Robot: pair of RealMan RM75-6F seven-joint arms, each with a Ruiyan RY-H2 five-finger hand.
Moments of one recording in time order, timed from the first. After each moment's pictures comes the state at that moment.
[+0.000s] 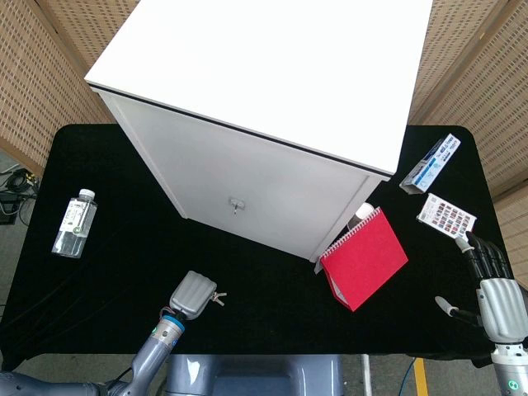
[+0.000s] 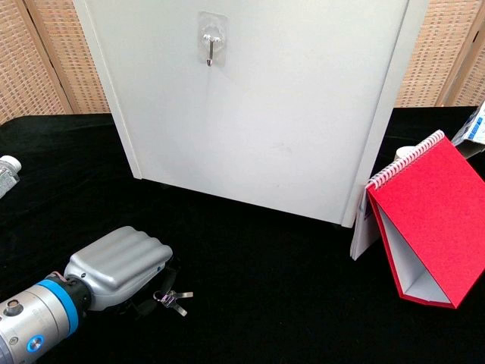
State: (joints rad) left arm -0.50 -1.86 0.00 -1.45 1.17 1.06 0.89; right arm 0.05 -1.15 0.05 -1.56 -1.61 1.61 0.22
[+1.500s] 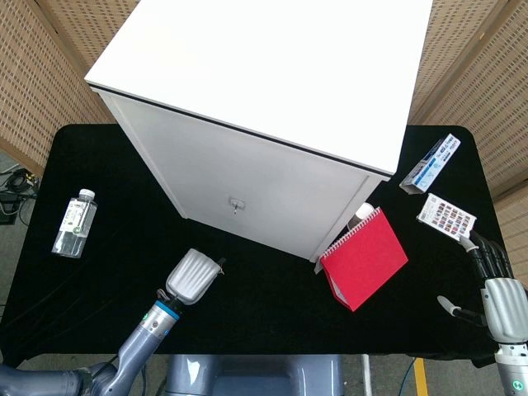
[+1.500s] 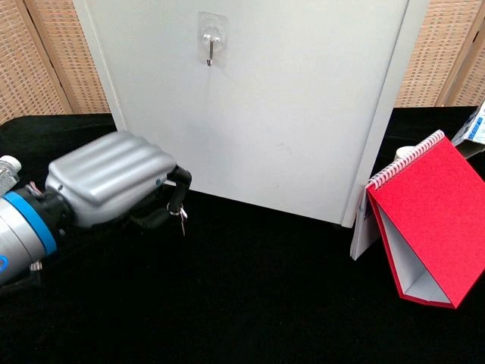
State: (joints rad) left arm -0.58 -1.67 -0.05 -1.65 1.42 1.18 0.87; right arm 0.04 -1.14 0.06 -1.56 -1.60 1.61 0.27
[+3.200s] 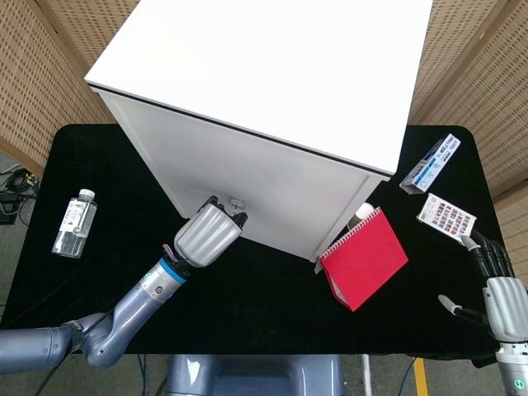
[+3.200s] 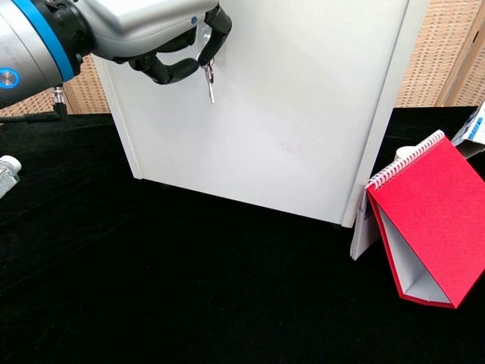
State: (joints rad) left arm -0.82 -1.44 -0.24 -1.80 1.42 1.12 1.09; right arm 0.04 -1.14 0.06 -1.55 -1.59 1.61 0.29
